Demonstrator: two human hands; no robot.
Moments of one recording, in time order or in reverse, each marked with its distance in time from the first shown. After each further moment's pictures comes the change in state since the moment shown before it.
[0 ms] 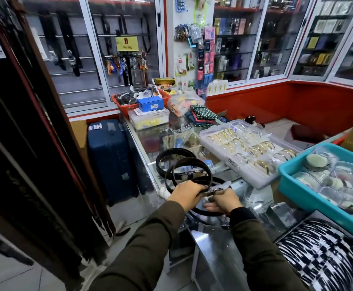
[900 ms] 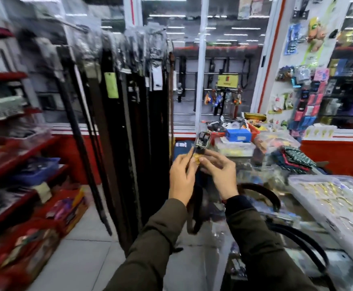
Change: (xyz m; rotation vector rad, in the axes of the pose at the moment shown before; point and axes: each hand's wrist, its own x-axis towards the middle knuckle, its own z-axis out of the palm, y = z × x) left_hand -0.139 -0.101 -0.142 -0.465 1.146 -0.365; right_hand -0.105 -0.116 0.209 0.267 -0.622 -0.799
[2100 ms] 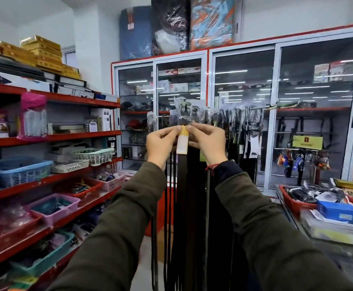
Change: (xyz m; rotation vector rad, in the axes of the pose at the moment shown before) left_hand 0.201 0.058 -0.318 -0.299 0.371 -0.106; right_hand 0.076 -0.151 0.344 0.187 -0.287 -0.183
